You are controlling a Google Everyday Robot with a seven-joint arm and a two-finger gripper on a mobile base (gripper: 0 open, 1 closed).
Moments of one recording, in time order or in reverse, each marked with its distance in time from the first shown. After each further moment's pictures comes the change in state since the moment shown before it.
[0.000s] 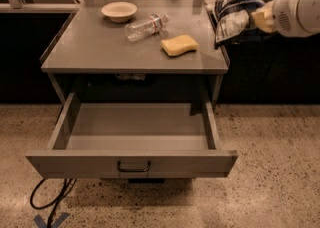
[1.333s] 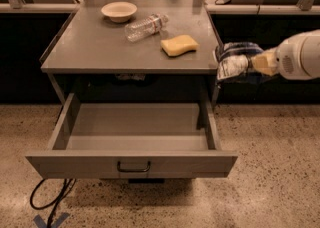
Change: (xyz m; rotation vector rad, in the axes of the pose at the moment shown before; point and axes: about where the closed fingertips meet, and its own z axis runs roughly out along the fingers) arm 0.104 0.031 0.022 -0.166 0.118 0.168
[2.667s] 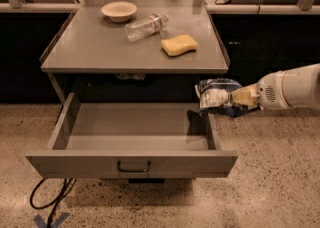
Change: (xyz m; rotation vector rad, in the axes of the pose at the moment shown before) arm 0.081 0.055 0.046 -0.256 0.113 0.217
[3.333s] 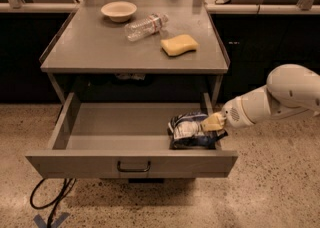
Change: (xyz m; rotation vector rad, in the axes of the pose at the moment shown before) arm 0.071 0.054 0.100 -0.278 0.239 0.048
